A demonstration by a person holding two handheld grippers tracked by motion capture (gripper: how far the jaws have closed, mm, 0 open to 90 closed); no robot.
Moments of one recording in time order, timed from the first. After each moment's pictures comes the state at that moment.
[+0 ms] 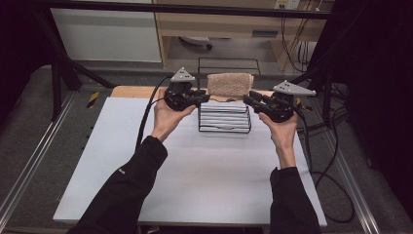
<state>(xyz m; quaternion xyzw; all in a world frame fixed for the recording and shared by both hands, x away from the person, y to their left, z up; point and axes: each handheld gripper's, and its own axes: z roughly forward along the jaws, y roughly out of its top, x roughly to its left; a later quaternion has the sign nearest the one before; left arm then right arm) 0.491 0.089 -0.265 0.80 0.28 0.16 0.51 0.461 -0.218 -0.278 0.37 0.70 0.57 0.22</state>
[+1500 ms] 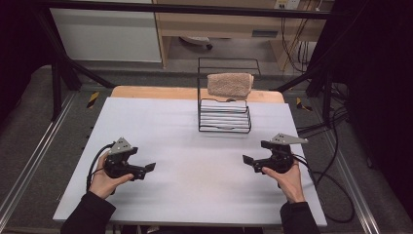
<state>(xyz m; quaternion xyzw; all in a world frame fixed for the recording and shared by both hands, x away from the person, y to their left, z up) 0.376 0.249 -0.407 0.81 0.38 0.15 0.43 0.390 -0.239 -0.393 0.40 0.76 0.49 0.14</state>
